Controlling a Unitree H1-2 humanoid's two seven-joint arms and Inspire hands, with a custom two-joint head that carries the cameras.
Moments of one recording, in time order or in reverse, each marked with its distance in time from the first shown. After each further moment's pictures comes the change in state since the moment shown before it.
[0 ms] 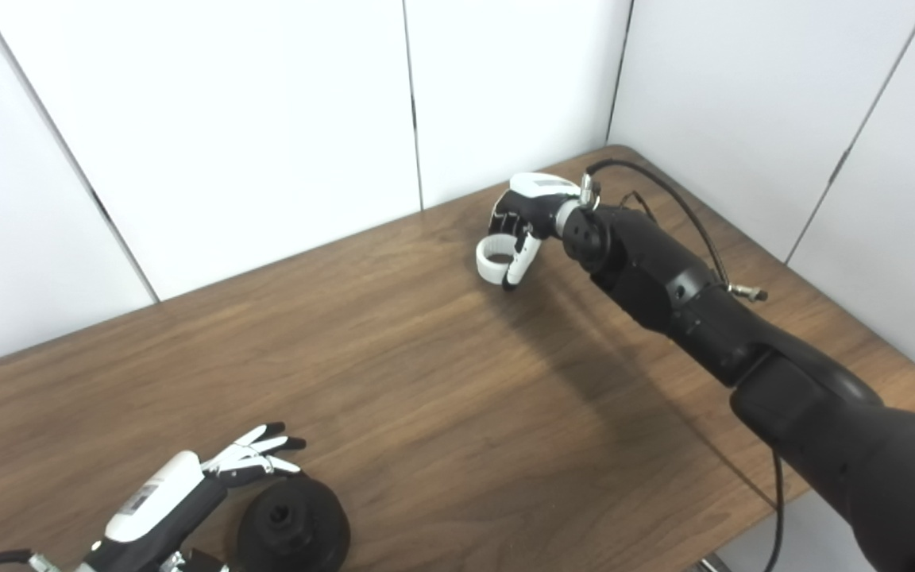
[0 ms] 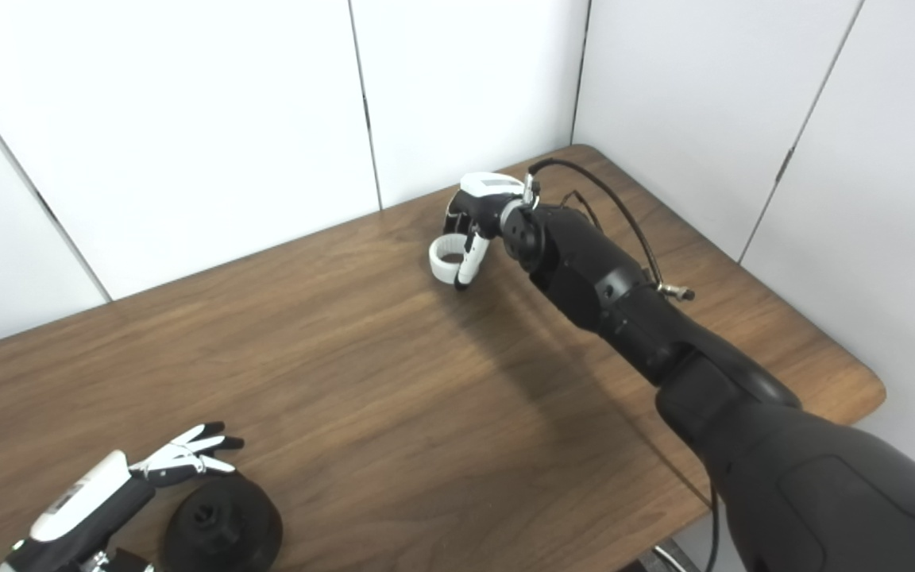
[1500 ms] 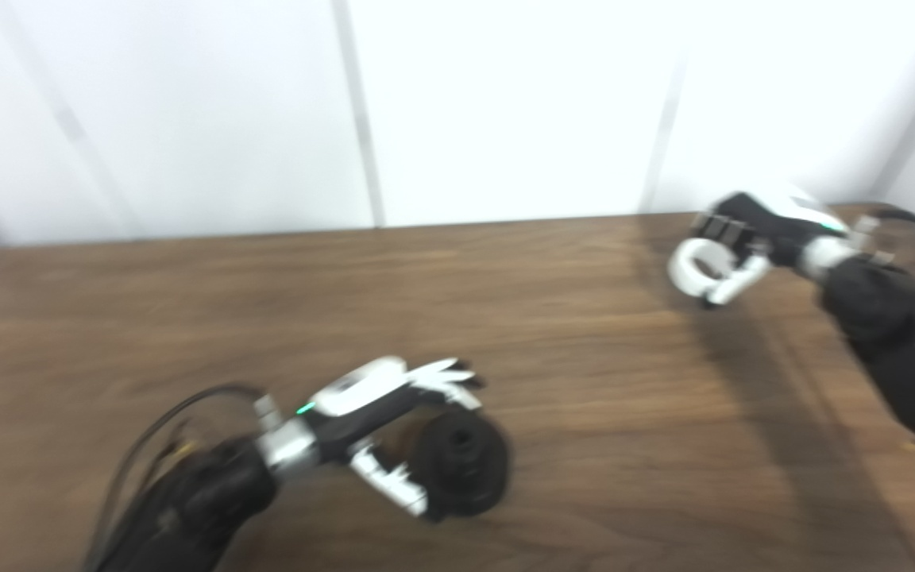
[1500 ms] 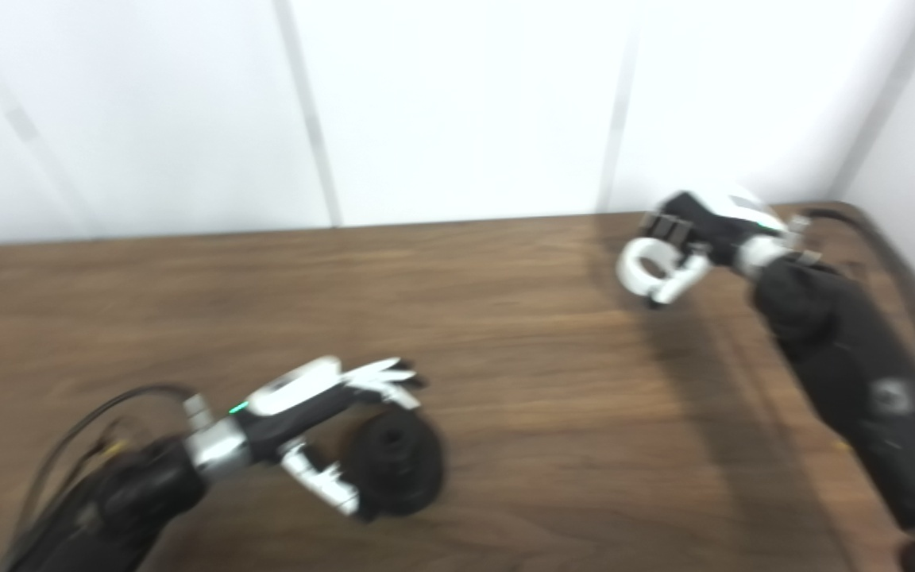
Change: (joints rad) left arm -0.006 -0.075 -0.016 -0.074 0.105 0.149 0.010; right arm 0.069 -0.043 -0.087 -0.119 0.129 -0.170 -0.051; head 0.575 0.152
